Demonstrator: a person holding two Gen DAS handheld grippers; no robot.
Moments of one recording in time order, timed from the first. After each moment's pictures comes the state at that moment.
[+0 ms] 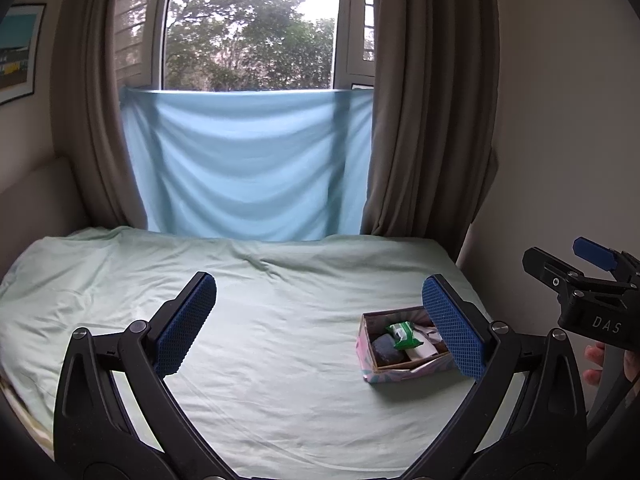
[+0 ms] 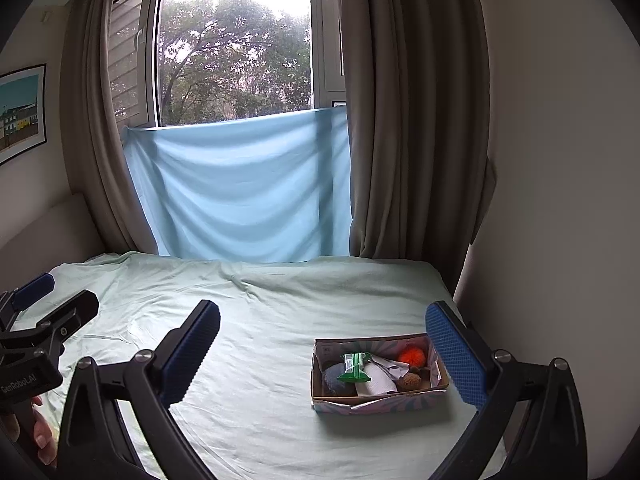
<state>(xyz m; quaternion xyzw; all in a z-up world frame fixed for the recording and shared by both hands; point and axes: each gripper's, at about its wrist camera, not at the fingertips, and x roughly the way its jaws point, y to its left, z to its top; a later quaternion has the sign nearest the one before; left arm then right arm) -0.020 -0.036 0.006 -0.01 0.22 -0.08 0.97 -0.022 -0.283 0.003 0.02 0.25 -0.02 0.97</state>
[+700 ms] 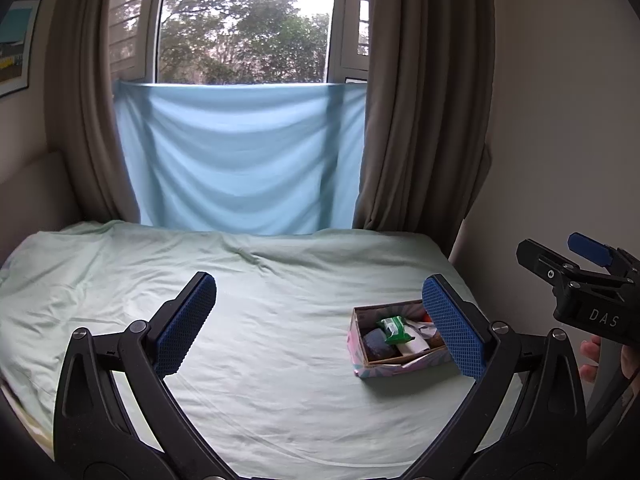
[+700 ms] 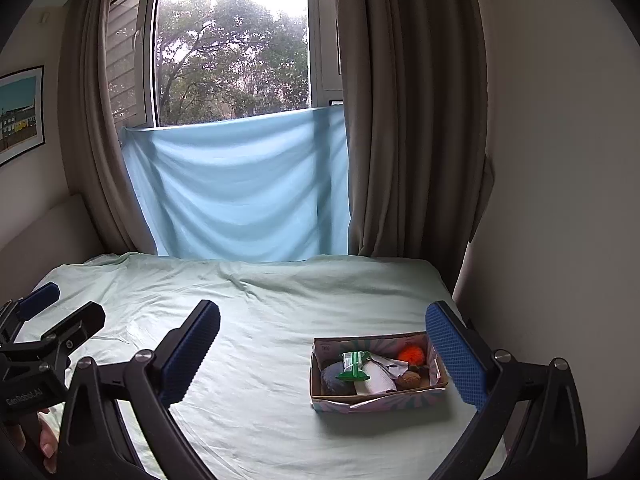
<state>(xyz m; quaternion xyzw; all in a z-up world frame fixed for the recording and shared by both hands) -0.020 -0.040 0.001 -0.02 0.23 -0.09 0.97 -0.023 -0.283 0.002 0.02 0.25 -0.02 0.97</state>
